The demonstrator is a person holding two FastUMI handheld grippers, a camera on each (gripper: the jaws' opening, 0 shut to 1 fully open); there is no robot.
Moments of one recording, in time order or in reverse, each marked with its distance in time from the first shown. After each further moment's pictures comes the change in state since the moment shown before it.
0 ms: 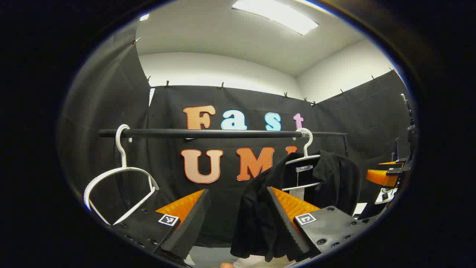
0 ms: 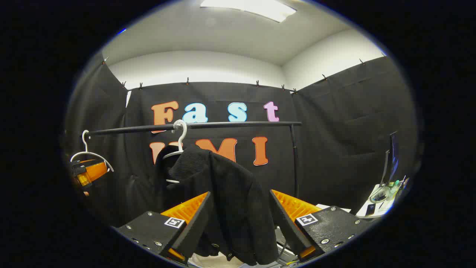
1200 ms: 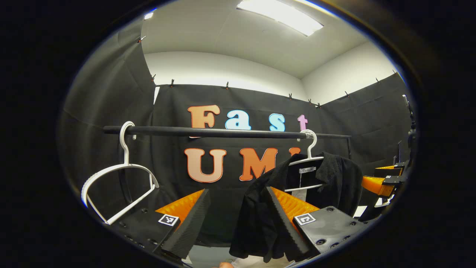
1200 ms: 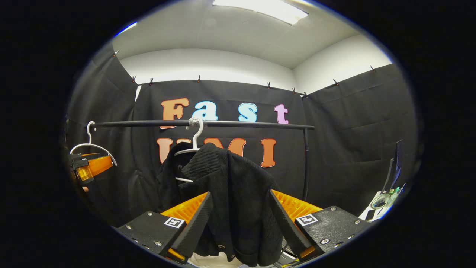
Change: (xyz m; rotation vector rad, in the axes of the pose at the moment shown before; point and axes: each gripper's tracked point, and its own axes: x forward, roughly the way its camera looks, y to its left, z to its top) left arm 0.004 0.004 -0.002 -0.010 0.003 0.032; right arm 0.019 0.042 -0.018 -0.043 -0.001 0.052
